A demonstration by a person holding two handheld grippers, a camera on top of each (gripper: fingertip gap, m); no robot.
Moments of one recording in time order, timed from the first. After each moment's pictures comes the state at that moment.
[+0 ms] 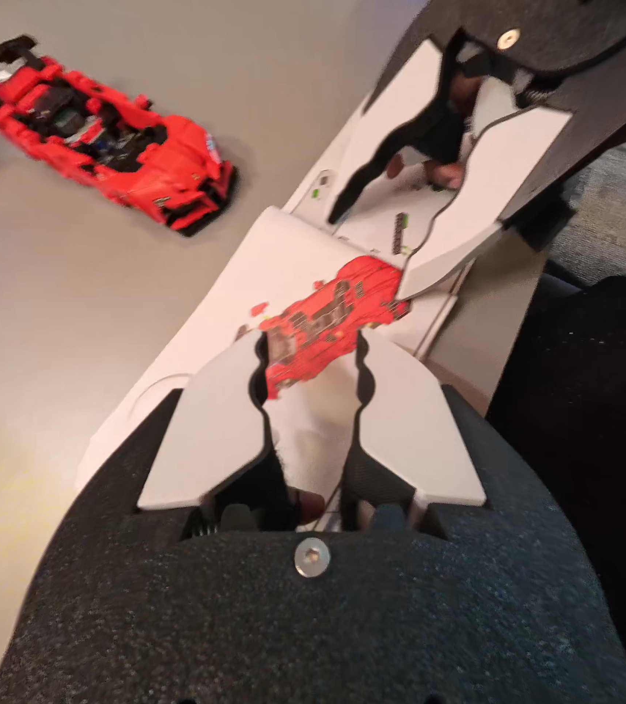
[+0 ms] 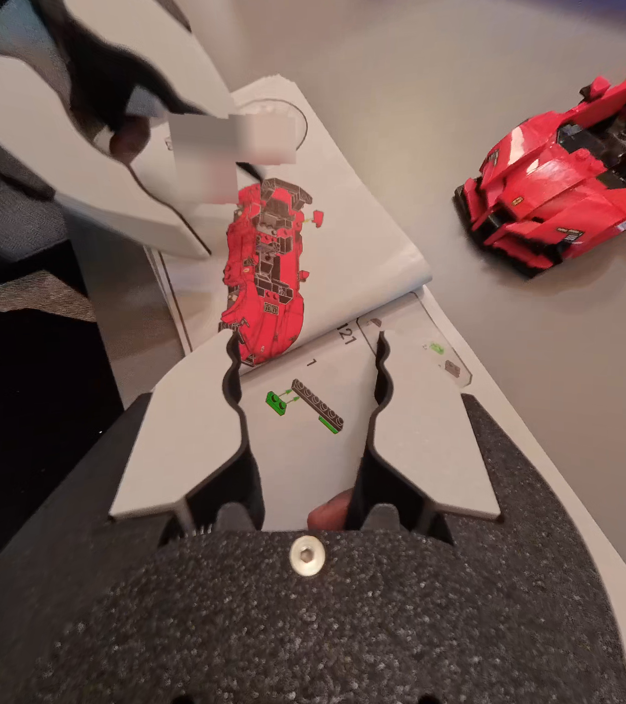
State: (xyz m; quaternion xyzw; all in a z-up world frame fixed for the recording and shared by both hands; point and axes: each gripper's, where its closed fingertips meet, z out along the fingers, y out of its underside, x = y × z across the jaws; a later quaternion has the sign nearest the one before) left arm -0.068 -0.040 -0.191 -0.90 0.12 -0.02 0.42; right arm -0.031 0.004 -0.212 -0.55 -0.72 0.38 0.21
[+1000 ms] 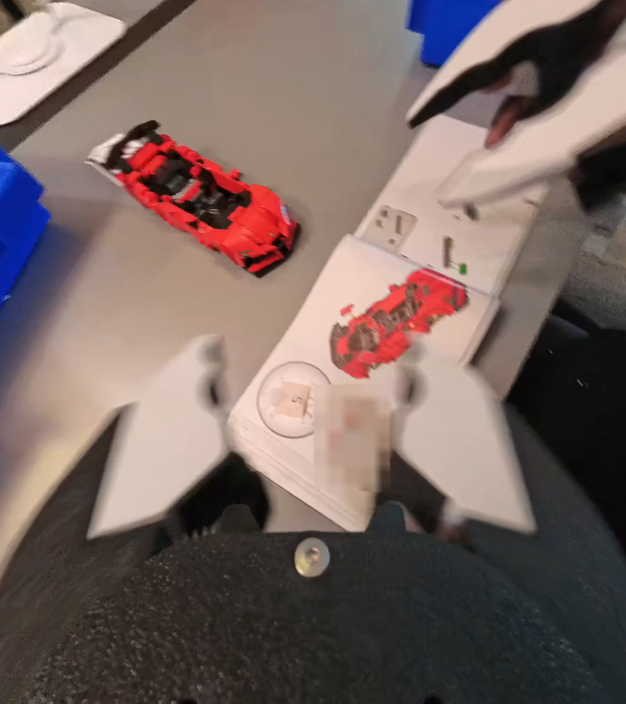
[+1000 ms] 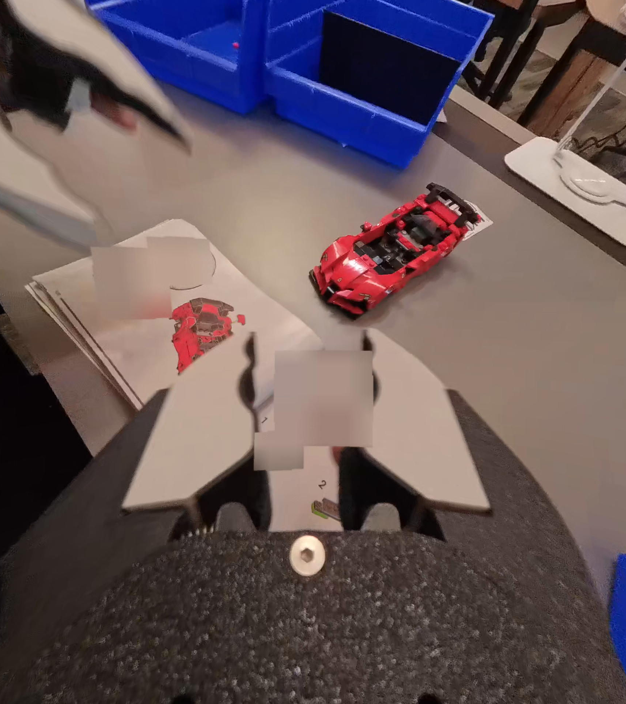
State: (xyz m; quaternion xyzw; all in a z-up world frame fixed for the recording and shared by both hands) left arm -0.083 -0.035 -0.134 -0.90 0.07 0.02 0.44; right arm -0.016 0.053 -0.130 -0.55 -0.66 0.33 0.40
